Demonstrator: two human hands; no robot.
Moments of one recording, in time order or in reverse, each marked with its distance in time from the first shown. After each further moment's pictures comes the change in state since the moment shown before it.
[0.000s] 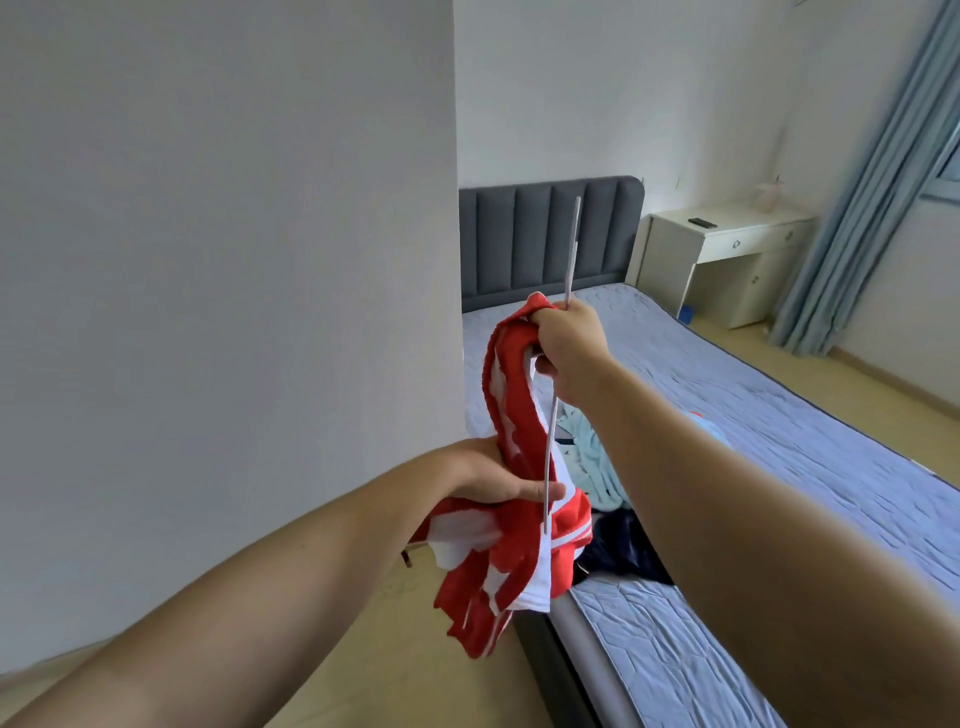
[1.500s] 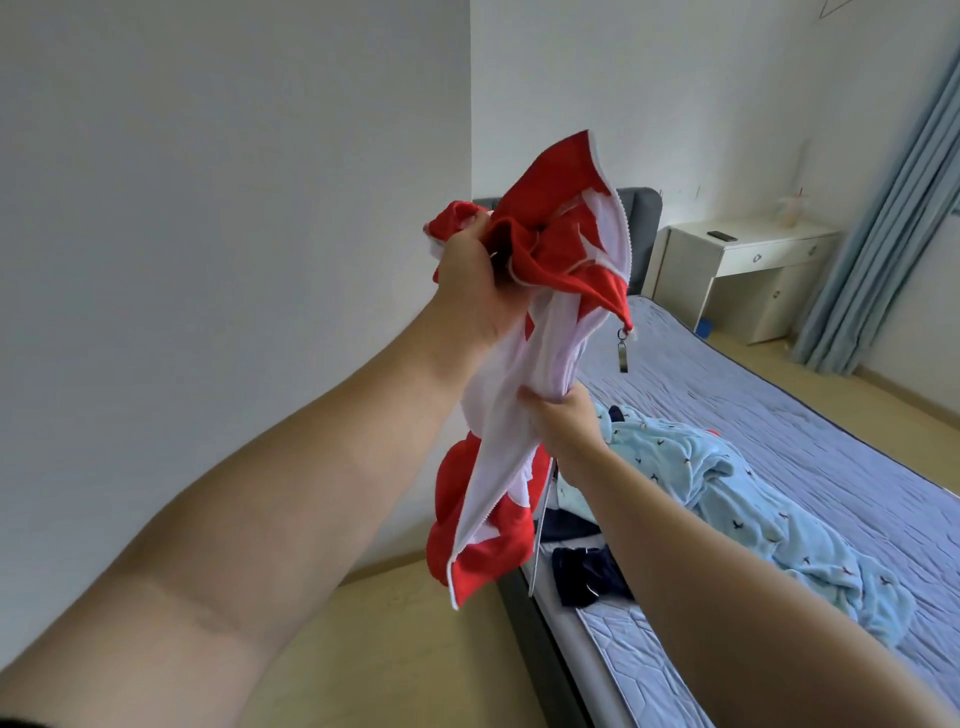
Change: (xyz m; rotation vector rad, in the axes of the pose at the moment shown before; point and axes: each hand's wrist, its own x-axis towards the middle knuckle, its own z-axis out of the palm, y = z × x) left_hand 0.001 0.099 -0.146 -1.816 0.305 0.524; right_hand -0.002 0.082 0.004 -0.010 -0.063 0.030
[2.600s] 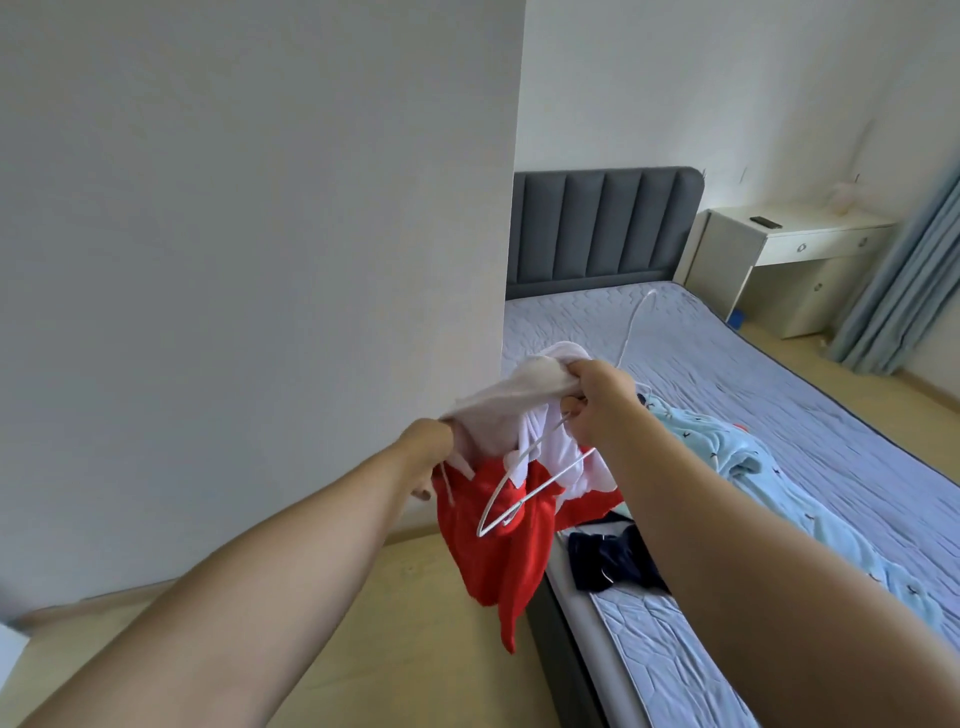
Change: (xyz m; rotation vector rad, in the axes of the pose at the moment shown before) left_hand -0.046 -0.054 -0.220 1.160 0.591 -0.586; right_hand 0.033 -0.019 0.021 0.409 0.145 0.493
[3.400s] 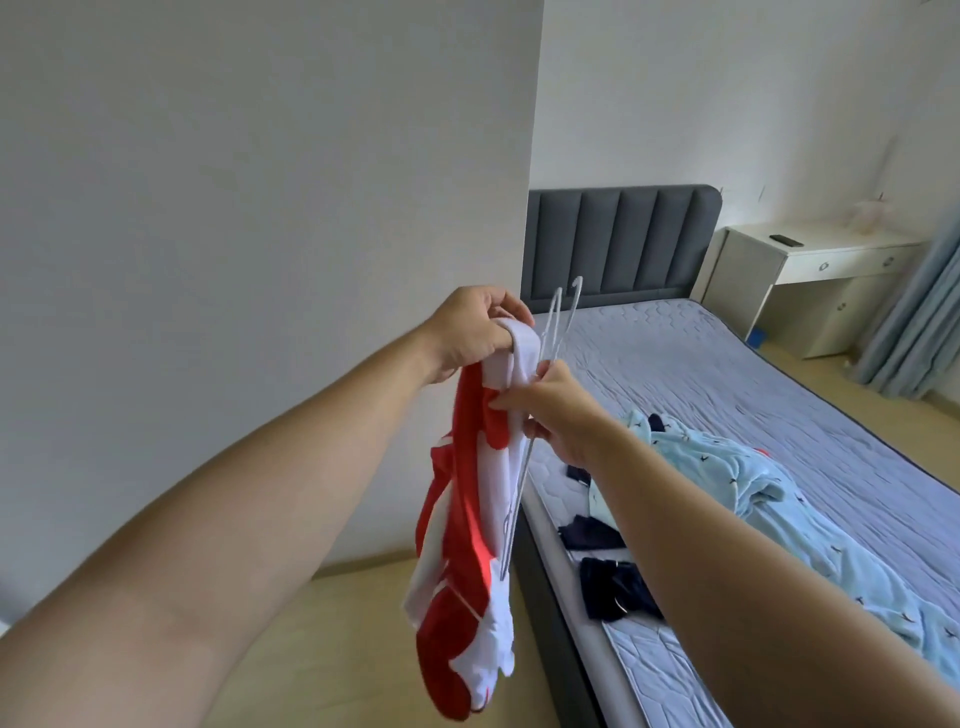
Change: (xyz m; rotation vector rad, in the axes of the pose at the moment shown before) left_hand -0.053 0.133 -0.045 0.001 -0.068 0.863; right_hand -0.024 0.008 0.036 -0.608 -0.498 -0.320
